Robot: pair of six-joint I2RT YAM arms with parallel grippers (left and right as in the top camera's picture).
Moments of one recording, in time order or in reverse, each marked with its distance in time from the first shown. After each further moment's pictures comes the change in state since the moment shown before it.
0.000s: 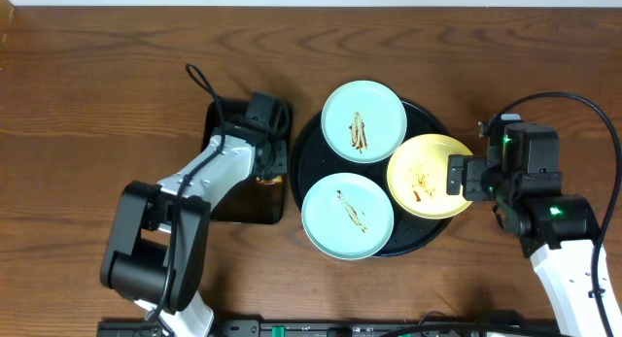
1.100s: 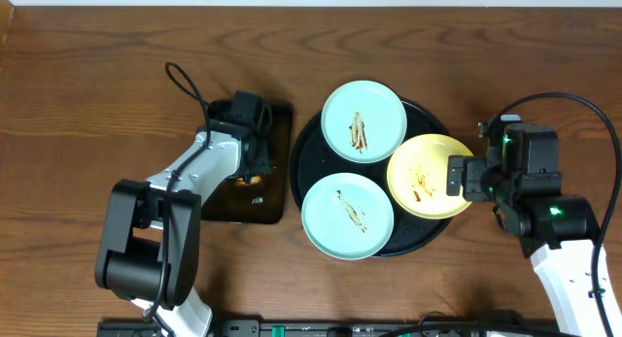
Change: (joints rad) left arm 0.080 0.006 0.005 -0.065 -0.095 -0.004; right arm 0.000 0.000 0.000 -0.007 0.000 0.000
